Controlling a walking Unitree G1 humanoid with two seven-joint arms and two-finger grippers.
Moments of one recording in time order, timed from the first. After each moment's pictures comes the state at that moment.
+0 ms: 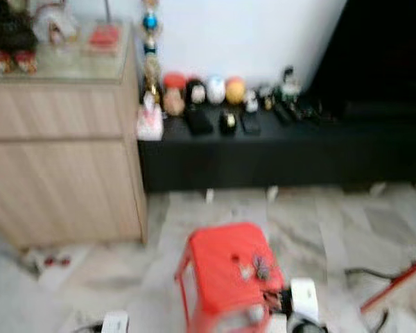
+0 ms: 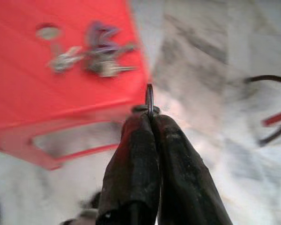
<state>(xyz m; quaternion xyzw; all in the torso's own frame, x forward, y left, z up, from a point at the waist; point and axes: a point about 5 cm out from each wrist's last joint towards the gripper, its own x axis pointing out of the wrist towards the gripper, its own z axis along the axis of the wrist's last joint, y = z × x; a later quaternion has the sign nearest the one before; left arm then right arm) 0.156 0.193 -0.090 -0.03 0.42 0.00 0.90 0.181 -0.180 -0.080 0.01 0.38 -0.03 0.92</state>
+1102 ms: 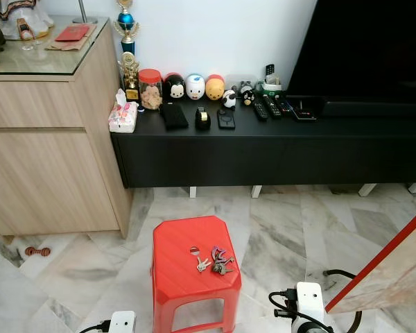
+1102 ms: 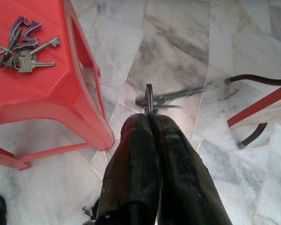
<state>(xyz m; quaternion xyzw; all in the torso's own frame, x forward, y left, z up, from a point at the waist) 0.156 0.192 -0.091 -0.03 0.43 0.00 0.90 0.190 -0.174 -0.076 0.03 0.37 -0.03 0.93</state>
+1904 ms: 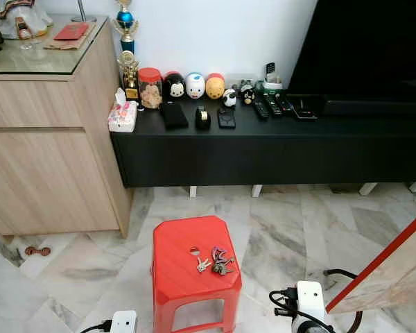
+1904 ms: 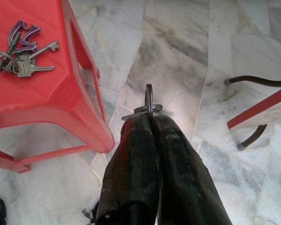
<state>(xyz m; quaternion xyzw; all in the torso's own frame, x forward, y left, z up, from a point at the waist) 0.156 0.190 -0.091 -0.04 0.43 0.00 0.90 0.193 -0.175 -0.074 0.03 0.37 -0.03 0.93</state>
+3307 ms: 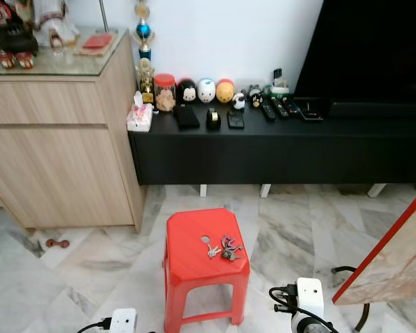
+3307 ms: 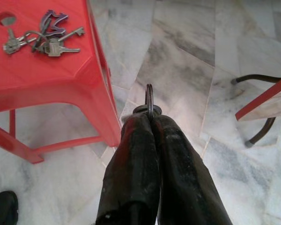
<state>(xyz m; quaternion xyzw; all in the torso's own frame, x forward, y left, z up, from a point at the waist) 0.157 0.192 -0.090 -0.03 0.43 0.00 0.90 0.198 -0.174 -0.072 0.03 0.36 -0.04 0.93</state>
